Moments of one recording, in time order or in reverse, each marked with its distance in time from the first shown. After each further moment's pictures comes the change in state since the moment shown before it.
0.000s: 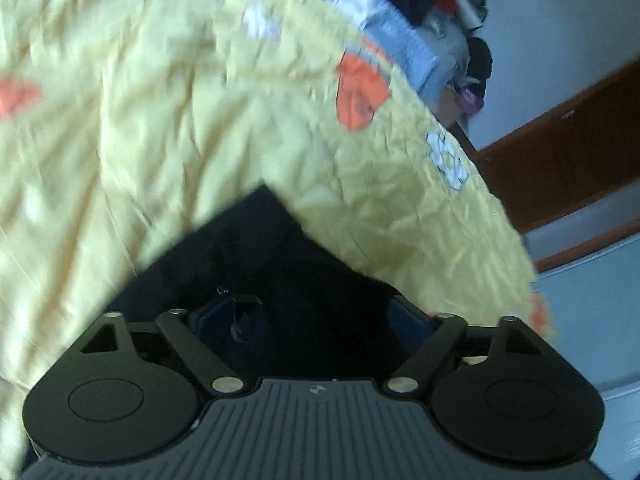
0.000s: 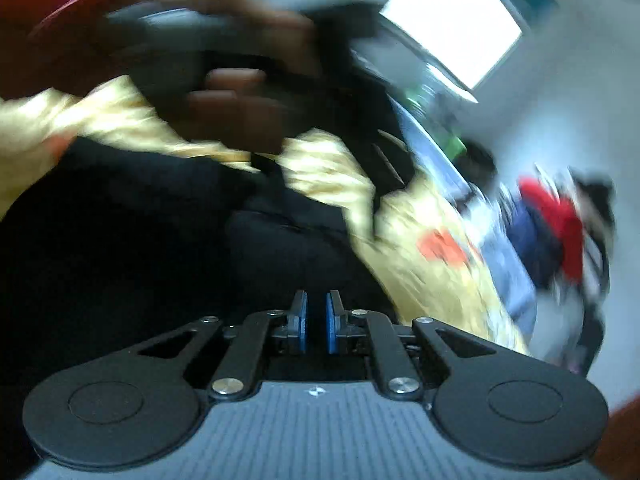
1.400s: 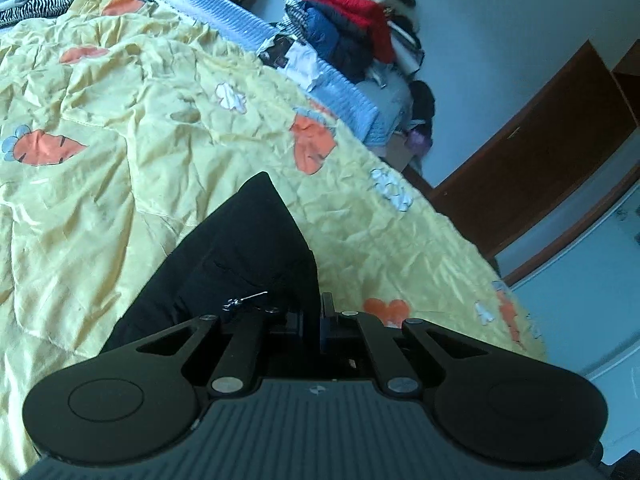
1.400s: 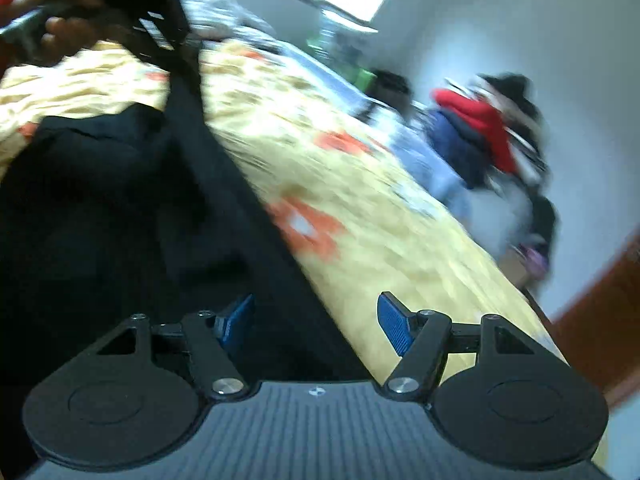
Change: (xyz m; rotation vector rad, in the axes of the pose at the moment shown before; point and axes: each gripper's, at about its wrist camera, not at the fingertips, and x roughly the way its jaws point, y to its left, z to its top) left arm -0.084 0.010 -0.056 0.084 -0.192 -0.128; right arm -0.124 -0.016 -0.100 0.230 0.132 -0.188
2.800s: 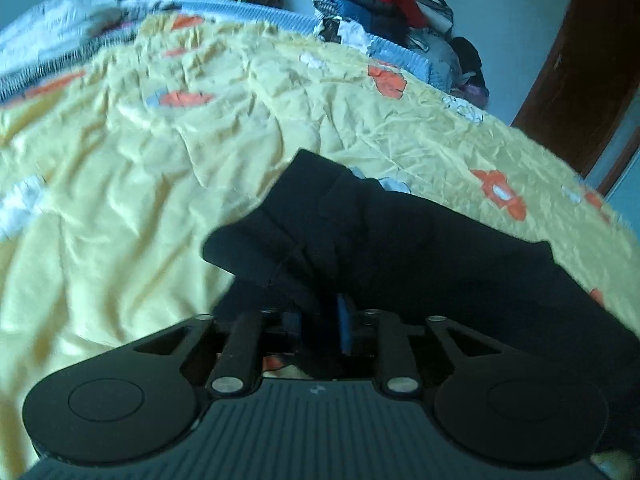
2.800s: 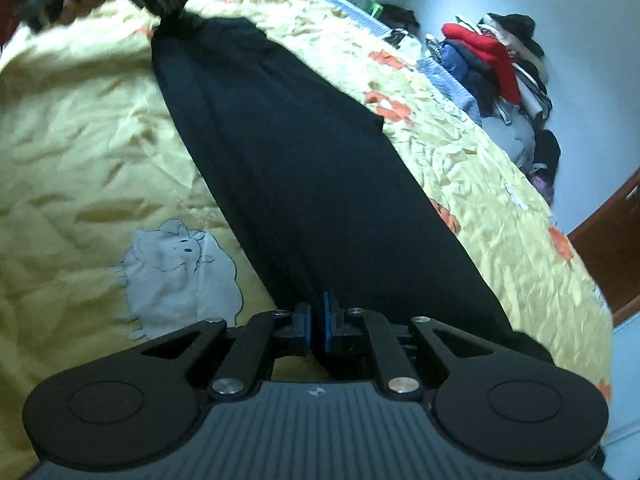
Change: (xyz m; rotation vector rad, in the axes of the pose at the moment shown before) left arm -0.080 0.052 -0.119 0.251 0.008 0.321; right arm -0.113 0.125 -0.075 0.037 0.202 0.045
